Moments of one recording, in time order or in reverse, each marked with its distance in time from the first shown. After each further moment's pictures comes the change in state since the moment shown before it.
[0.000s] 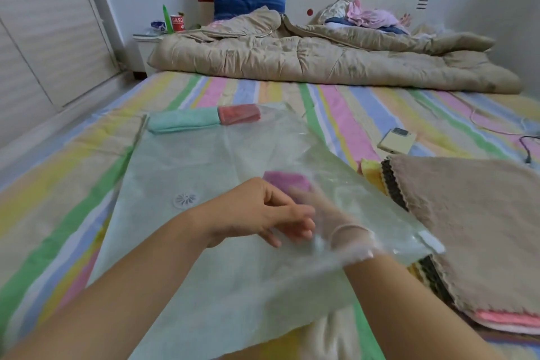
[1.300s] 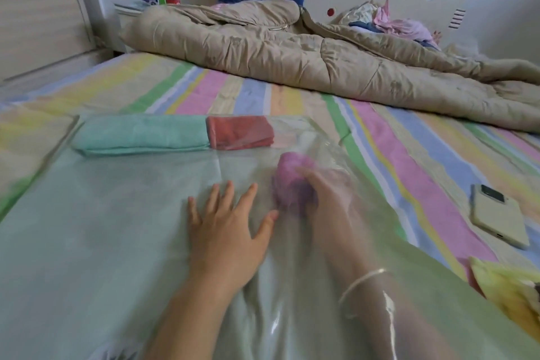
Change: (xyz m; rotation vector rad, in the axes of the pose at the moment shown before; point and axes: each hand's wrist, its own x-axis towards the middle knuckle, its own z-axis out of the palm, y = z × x) left_hand 0.229 -0.165 -0.121 0.737 0.735 -0.224; right_hand 0.209 -0.037 0.013 -1.075 0.460 -0.714
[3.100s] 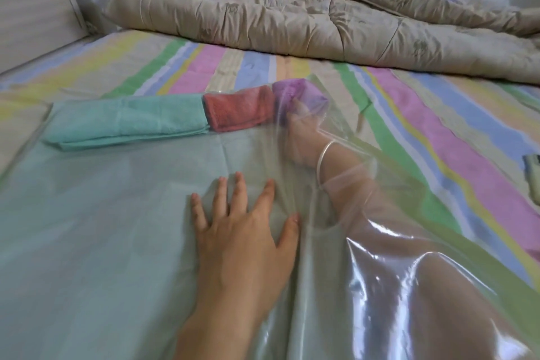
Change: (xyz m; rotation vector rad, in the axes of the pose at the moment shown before) left_hand -0.002 0.007 0.010 0.102 0.000 0.005; right_hand 0.129 0.026 0.105 -0.052 -0.341 0.035
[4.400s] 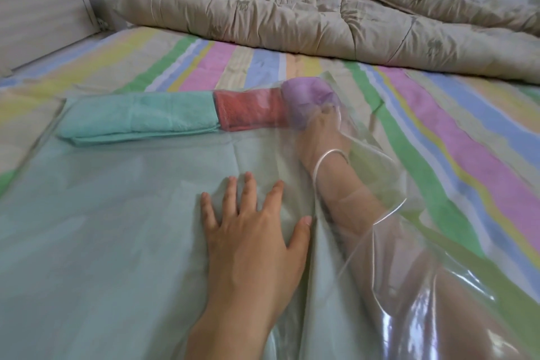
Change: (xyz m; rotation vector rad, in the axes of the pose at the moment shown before) left_hand 0.001 -0.004 0.000 -0.057 0.019 0.009; right_hand -0.008 -0.007 0.004 -0.136 0.244 0.224
